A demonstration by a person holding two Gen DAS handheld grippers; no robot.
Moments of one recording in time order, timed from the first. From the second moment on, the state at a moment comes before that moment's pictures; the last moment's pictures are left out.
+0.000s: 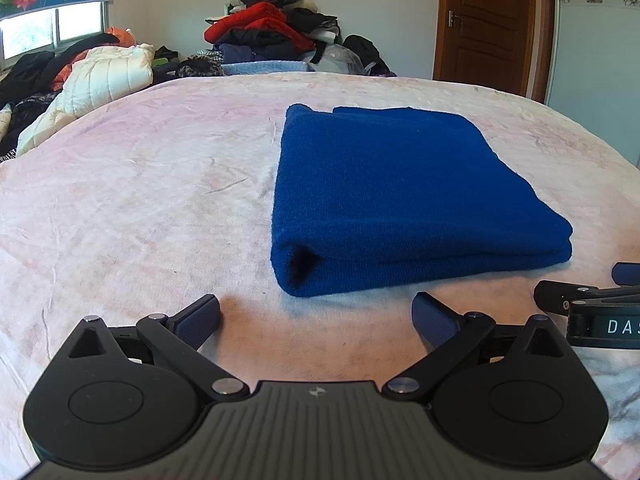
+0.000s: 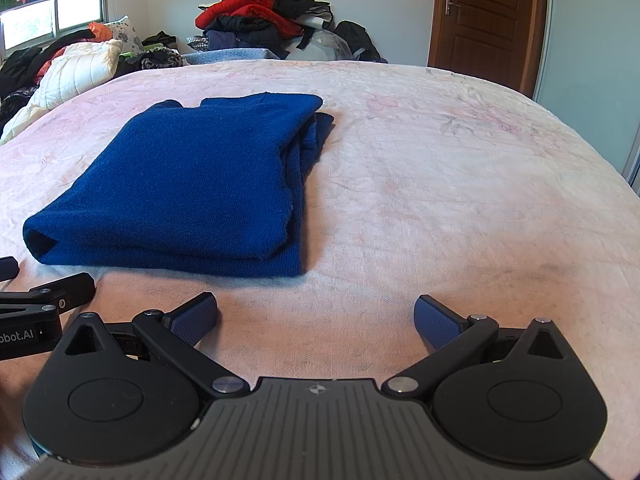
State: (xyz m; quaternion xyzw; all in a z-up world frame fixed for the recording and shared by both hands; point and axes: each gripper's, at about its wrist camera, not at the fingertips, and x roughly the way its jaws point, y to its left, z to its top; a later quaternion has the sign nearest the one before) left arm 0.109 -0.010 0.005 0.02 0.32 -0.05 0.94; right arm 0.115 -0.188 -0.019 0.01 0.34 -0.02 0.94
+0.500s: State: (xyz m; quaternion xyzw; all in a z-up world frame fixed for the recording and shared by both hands) left arm 0.110 -0.010 0.005 0.02 0.33 -0.05 0.94; right arm 0.116 -0.189 -0.019 0.01 0.34 -0.02 0.94
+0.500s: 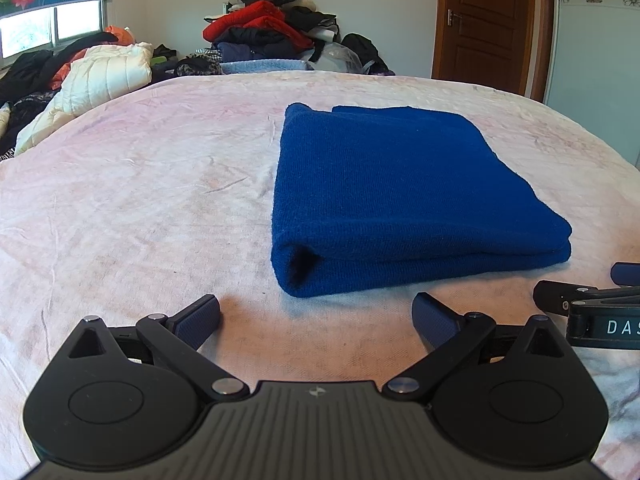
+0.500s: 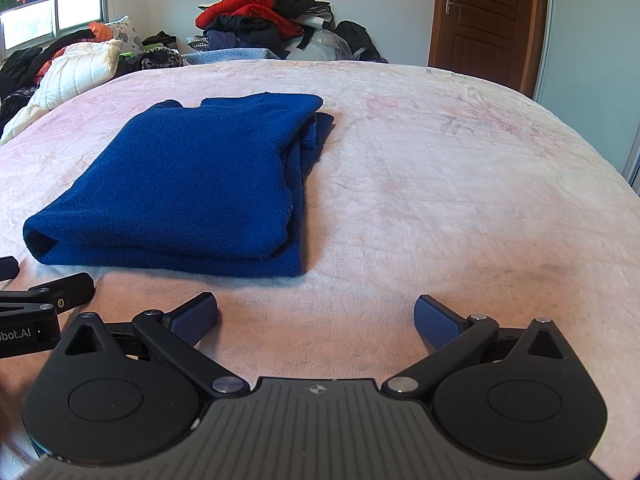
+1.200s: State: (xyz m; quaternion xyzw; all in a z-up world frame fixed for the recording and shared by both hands) left arm 0.110 -0.011 0.005 0.02 0.32 -0.05 0.94; right arm 0.115 -0.188 -0.019 0.01 0.34 -0.02 0.94
